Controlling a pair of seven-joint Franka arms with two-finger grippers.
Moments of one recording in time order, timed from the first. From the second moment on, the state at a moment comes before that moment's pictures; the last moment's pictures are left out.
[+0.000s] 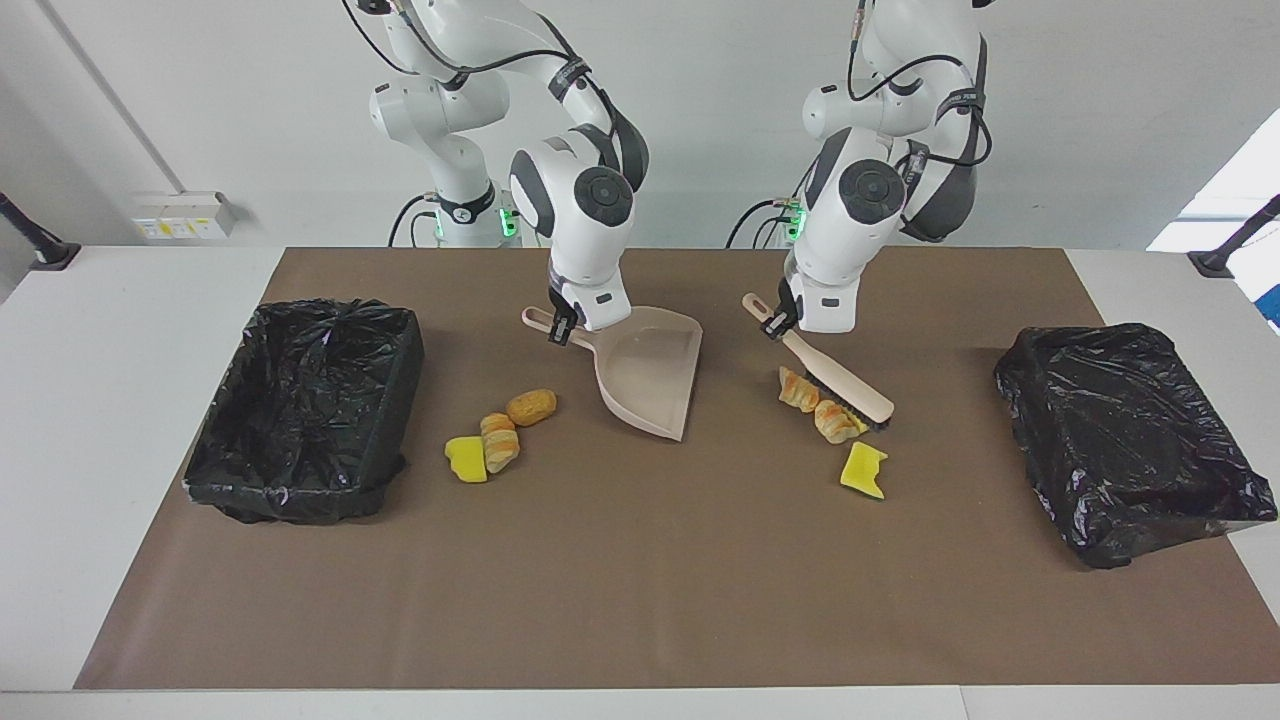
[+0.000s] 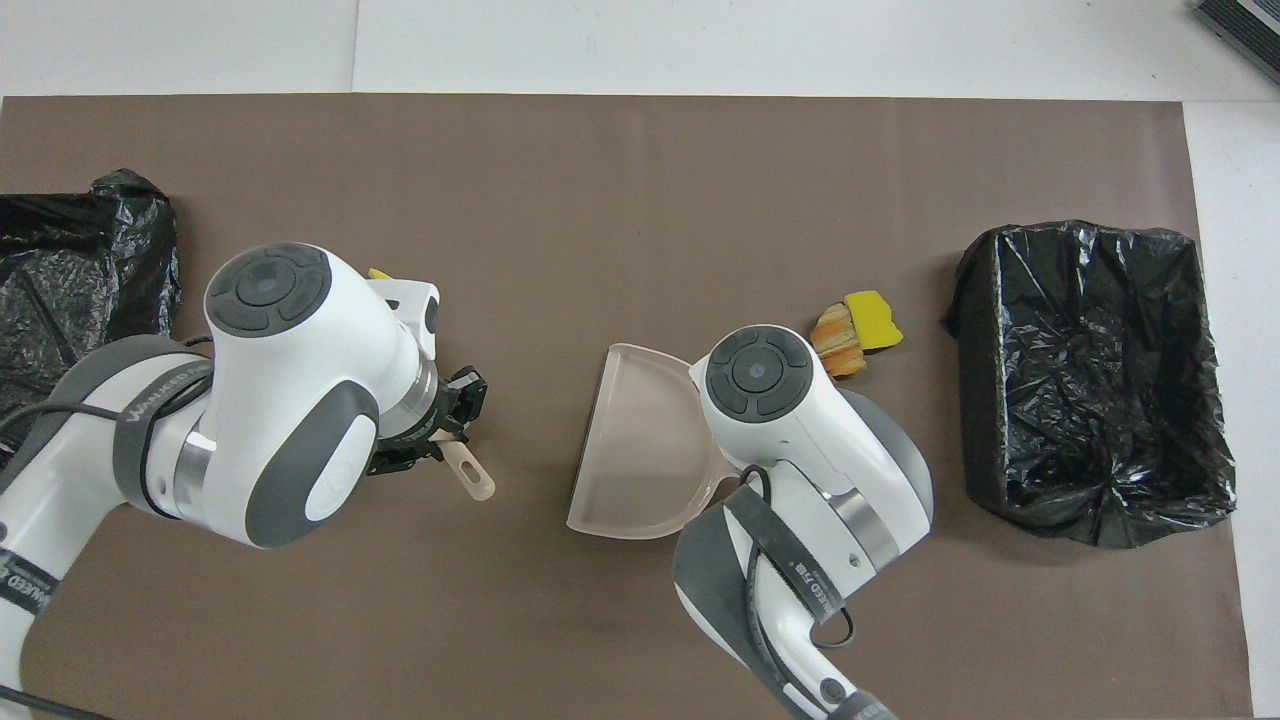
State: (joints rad) left arm 0.07 0.07 -0.50 -1.96 -0.09 1.85 -0.97; right arm 0.33 0.16 0.22 -1.96 -0.14 1.83 -0.68
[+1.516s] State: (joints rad) left arm -0.11 -0.01 -0.26 -2.26 -0.03 2.01 -0.04; right arm 0.33 0.16 0.22 -2.01 -0.14 1.90 -0.61
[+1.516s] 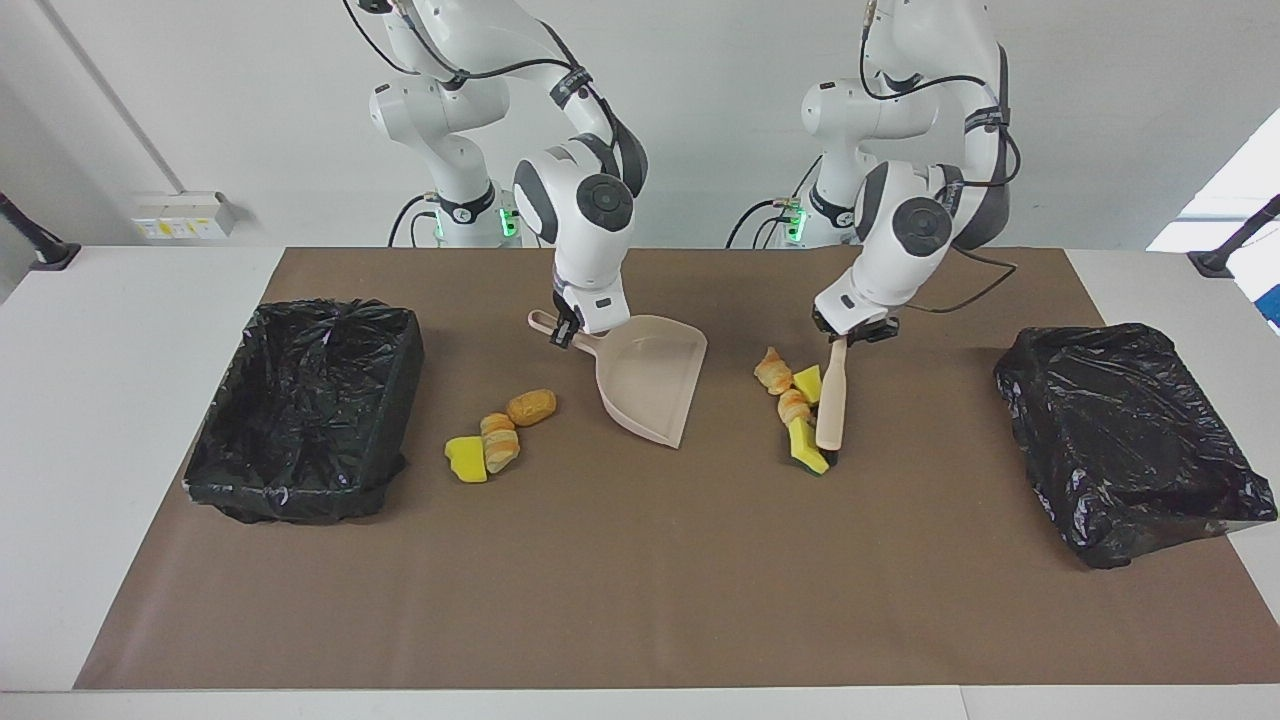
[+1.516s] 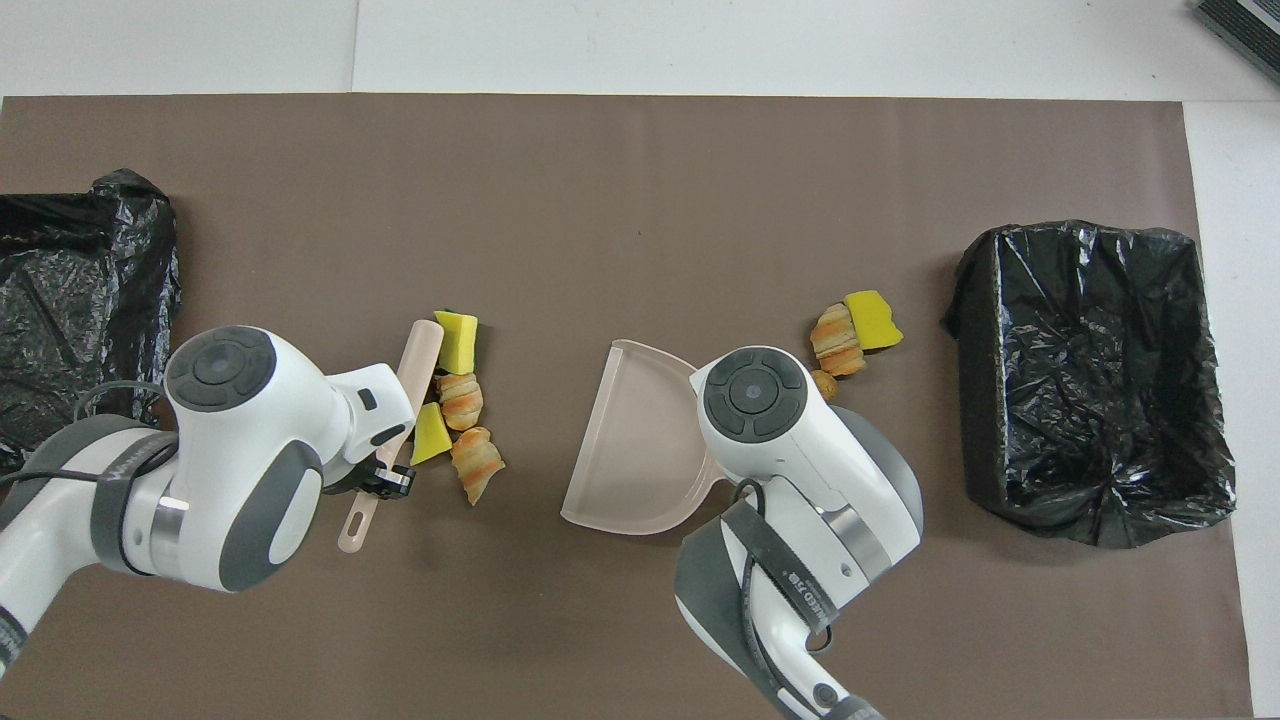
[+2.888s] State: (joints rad) left arm -0.31 -0.10 -0.40 -2.17 -0.26 1.94 -0.48; right arm 0.34 0.16 0.22 -2.02 -0.14 1.90 -0.65
